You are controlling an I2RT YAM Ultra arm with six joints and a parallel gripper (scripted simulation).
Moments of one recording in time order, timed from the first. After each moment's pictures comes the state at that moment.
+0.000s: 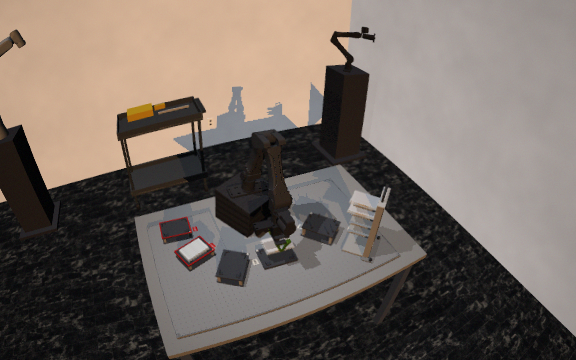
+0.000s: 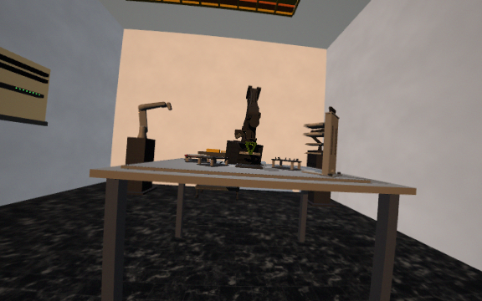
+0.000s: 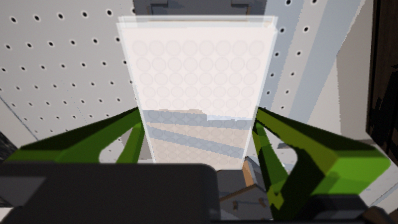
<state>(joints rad) 0.01 1.89 0.92 -0.48 -0.06 1.65</state>
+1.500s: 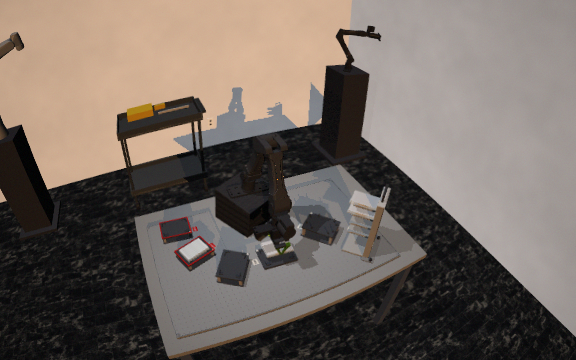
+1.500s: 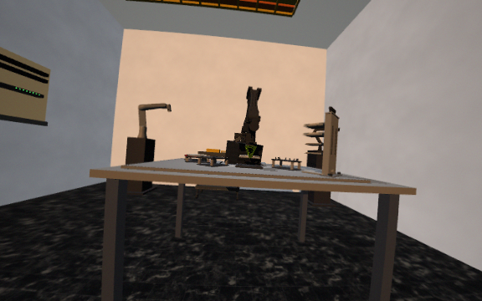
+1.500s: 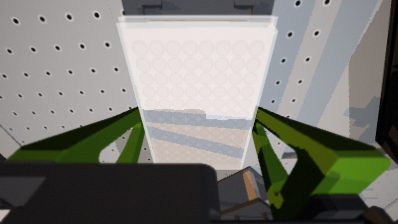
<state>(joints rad) 0.01 1.96 0.90 -0.40 -0.06 1.66</state>
